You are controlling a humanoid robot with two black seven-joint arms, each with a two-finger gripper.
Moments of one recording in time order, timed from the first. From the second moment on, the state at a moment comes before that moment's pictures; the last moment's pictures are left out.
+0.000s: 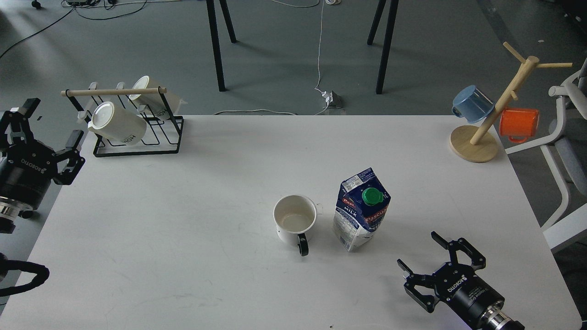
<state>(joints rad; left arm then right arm) -0.06 0.67 -1.21 -1.15 0.80 -0.39 -0.49 -0.20 -0.68 0.73 1.39 0.43 0.49 0.16</state>
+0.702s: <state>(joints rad) -0.06 0.63 -1.21 -1.16 0.80 -0.39 -0.49 0.18 -0.80 1.07 1.09 0.44 0.49 0.23</state>
